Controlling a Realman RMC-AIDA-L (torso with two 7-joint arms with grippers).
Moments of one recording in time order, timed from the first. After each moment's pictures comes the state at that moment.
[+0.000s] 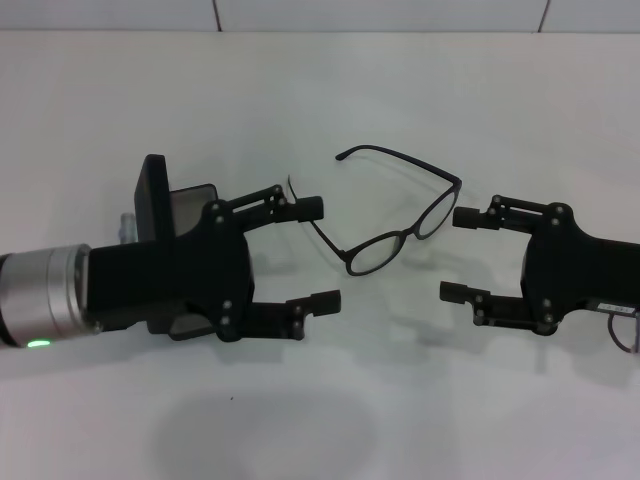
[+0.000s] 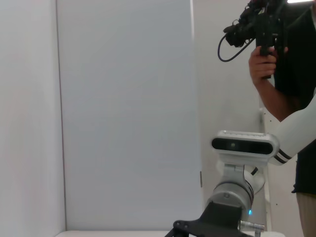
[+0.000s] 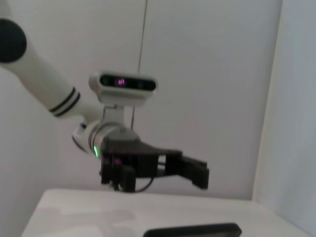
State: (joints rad) left arm -0.40 -2.02 1.05 0.45 1.50 1.80 -0.84; right arm 0.51 2.03 -1.06 -0.43 -1.54 -1.63 0.74
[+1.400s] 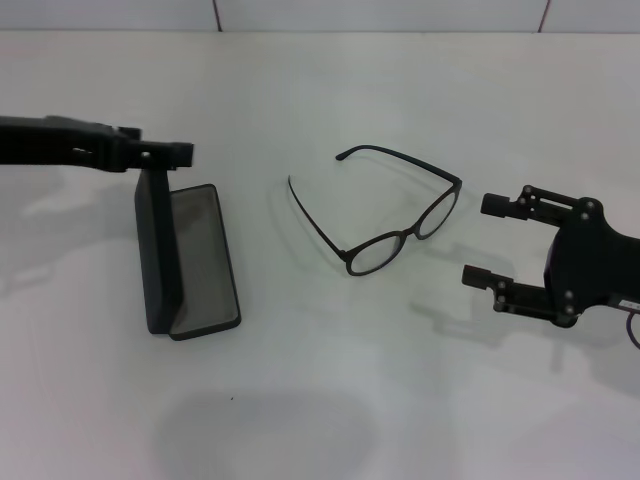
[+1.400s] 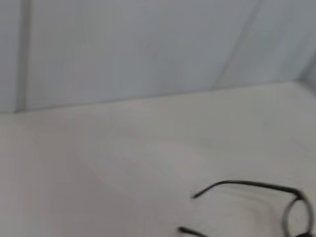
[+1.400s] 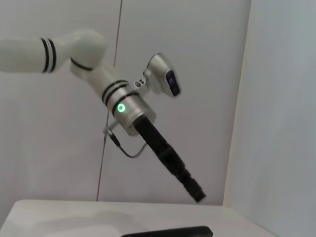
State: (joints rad) left arm -0.31 -2.07 0.93 1.44 2.16 1.51 -2.35; right arm 0.47 2.02 -1.05 -0.41 -1.47 -1.63 0.71
